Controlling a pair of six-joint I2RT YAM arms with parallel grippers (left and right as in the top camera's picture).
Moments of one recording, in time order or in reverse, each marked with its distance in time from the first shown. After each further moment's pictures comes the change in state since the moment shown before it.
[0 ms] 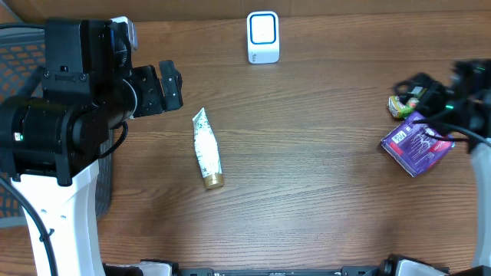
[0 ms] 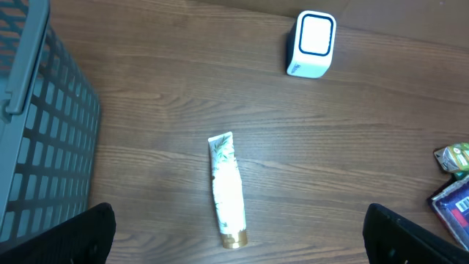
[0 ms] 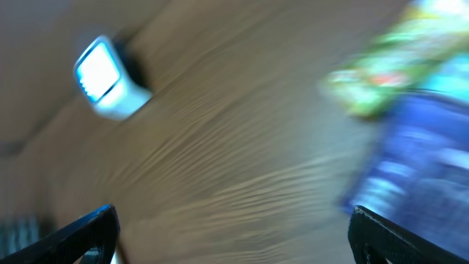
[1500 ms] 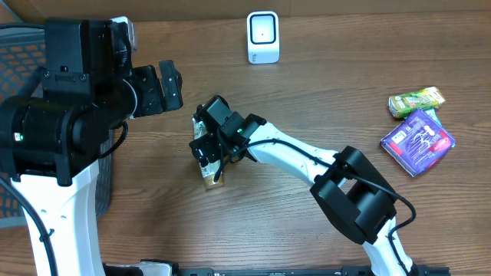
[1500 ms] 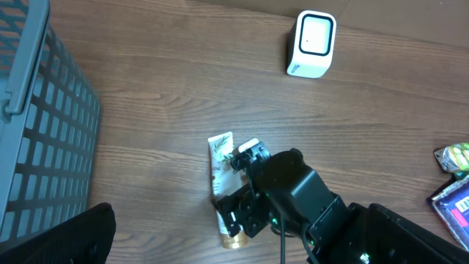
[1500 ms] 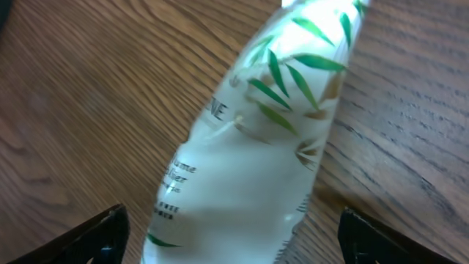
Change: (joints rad) left arm 0.000 0.000 0.000 0.000 0.000 0.000; right arm 1.072 0.779 0.348 0.319 0.257 -0.036
